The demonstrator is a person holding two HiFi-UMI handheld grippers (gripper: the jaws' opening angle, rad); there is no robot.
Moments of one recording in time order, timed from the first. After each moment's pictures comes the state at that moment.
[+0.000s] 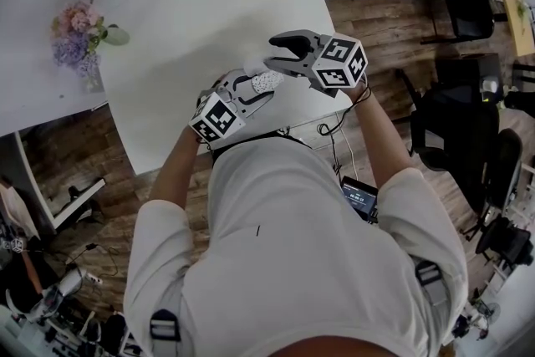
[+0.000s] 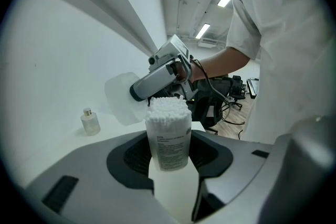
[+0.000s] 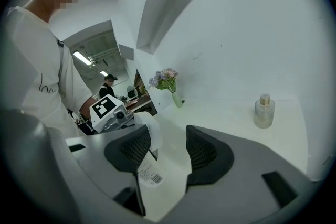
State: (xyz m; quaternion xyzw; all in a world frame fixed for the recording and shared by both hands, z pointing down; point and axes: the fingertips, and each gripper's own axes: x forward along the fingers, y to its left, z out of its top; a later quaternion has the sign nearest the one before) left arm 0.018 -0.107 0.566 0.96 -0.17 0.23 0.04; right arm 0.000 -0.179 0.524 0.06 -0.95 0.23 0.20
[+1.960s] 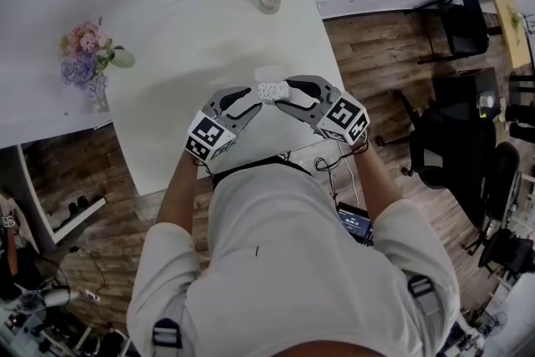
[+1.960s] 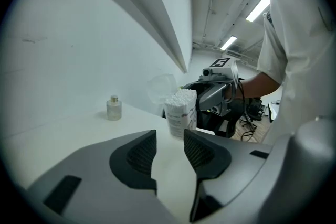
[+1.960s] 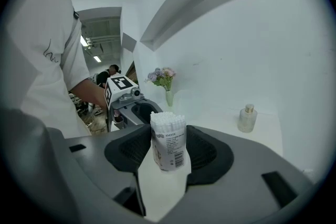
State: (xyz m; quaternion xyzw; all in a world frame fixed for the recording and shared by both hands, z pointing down) left arm -0.027 -0.140 0.564 0.94 -0.26 0.18 0.14; right arm 0.021 -0.147 0.527 0.13 -0.96 0.13 0.21
